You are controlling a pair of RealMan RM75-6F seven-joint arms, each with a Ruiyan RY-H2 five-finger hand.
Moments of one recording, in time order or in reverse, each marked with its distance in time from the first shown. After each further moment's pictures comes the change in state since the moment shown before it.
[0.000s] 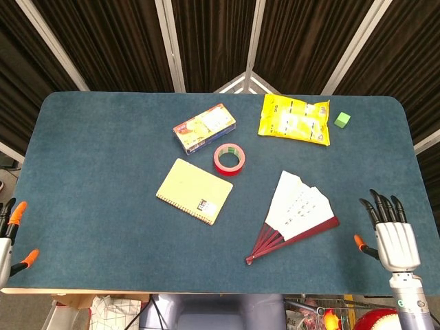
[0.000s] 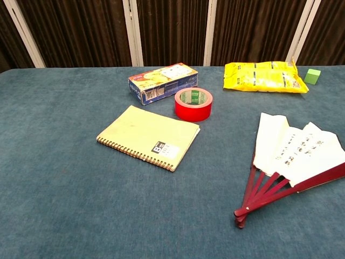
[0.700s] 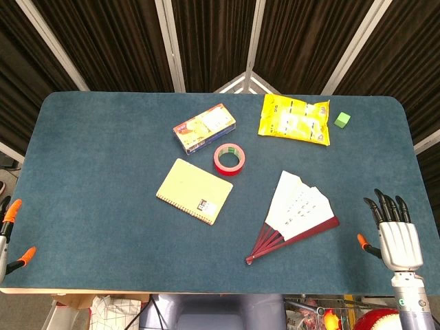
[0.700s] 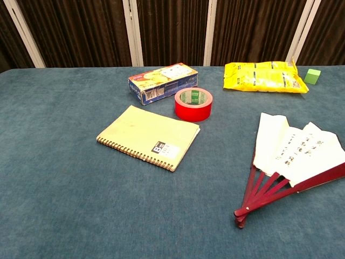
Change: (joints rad) left arm -0.004 0.008 -0.012 0.002 -0.023 -0.010 -0.027; right arm -0.007 -0.002 0.013 -0.010 0.038 0.001 -0.021
